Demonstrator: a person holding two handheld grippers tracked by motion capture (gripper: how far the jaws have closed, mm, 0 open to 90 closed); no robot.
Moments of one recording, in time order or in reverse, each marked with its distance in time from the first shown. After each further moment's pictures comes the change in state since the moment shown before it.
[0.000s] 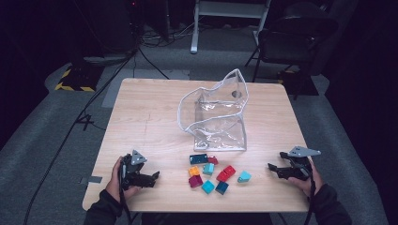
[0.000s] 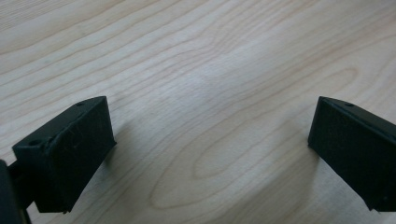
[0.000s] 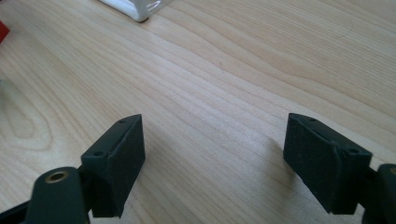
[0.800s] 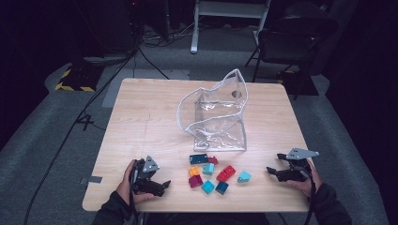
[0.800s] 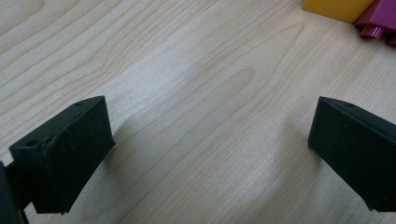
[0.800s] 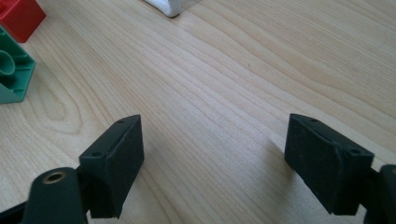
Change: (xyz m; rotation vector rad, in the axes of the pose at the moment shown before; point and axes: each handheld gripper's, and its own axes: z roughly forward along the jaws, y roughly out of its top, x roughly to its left) left arm -0.033 0.006 0.006 0.006 -0.113 0.129; right arm 0.005 0.000 -0.001 0.005 0.064 -0.082
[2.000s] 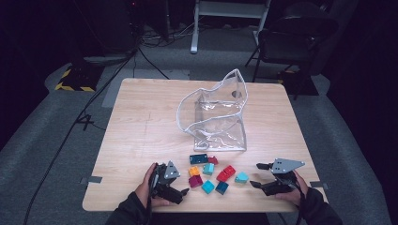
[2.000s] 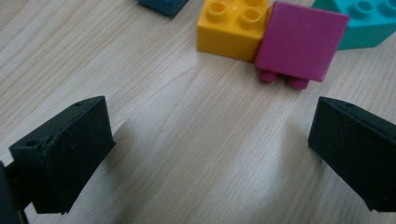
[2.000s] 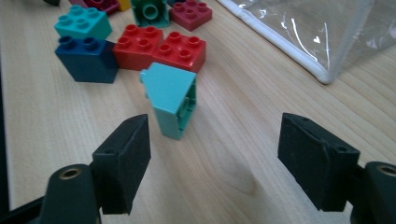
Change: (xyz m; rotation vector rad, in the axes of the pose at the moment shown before) left arm -0.048 0.025 0.023 0.006 -0.088 0.104; right arm 0.070 0.024 0.002 -0.071 0.217 -0.168
